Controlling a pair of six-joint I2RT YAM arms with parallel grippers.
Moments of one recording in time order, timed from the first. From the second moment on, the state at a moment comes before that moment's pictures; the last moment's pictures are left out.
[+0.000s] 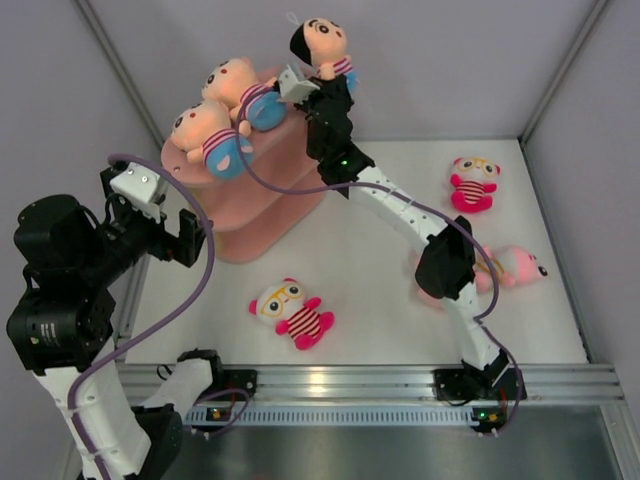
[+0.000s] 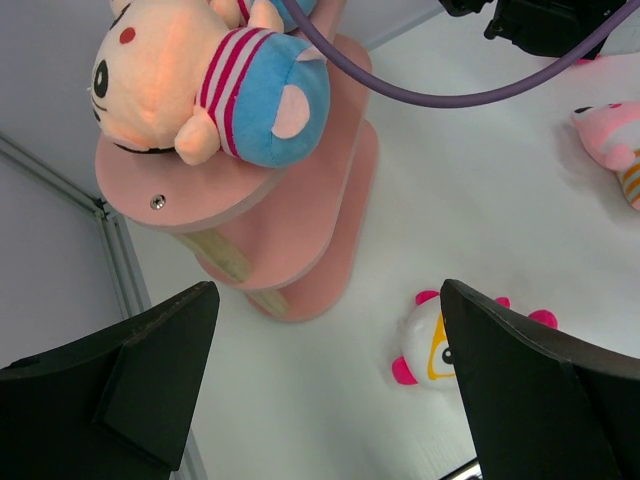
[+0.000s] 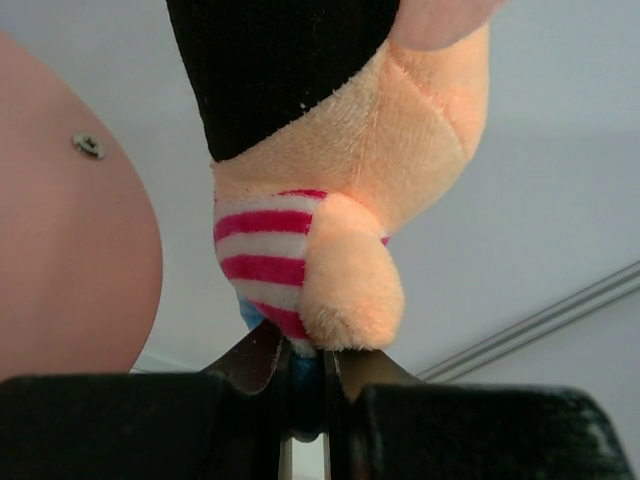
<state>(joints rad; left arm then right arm) 0.07 0.97 1.93 -1.25 0.50 0.32 0.77 2.24 2.26 0.28 0.79 -1.07</state>
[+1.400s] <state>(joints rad) 0.07 0.96 1.76 -1.21 0.45 0.32 0.79 2.19 2.32 0.00 0.41 -0.90</state>
